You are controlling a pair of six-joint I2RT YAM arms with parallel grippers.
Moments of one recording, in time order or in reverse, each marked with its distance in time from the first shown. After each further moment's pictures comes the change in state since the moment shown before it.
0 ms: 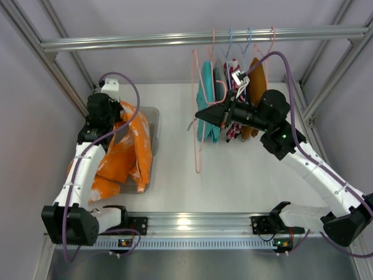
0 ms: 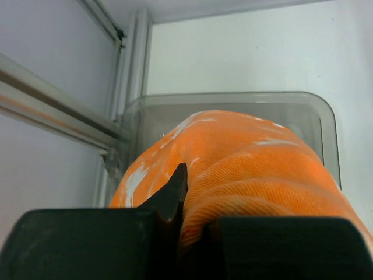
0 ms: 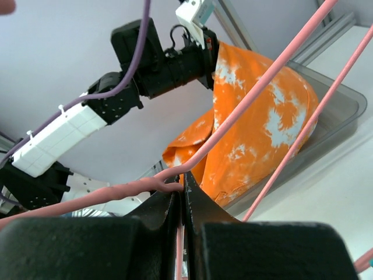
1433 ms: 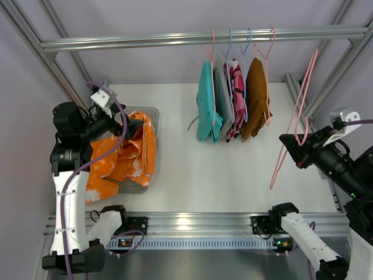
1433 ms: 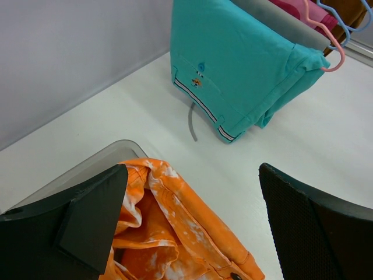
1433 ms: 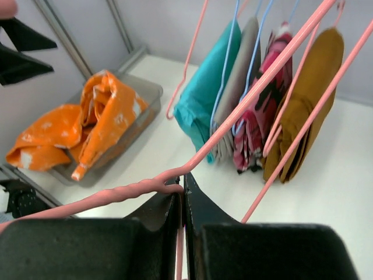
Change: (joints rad) left arm 0.161 -0.257 0.126 -0.238 0.996 -0.005; right arm -0.426 -0.510 0.330 -0.956 0.213 -0.517
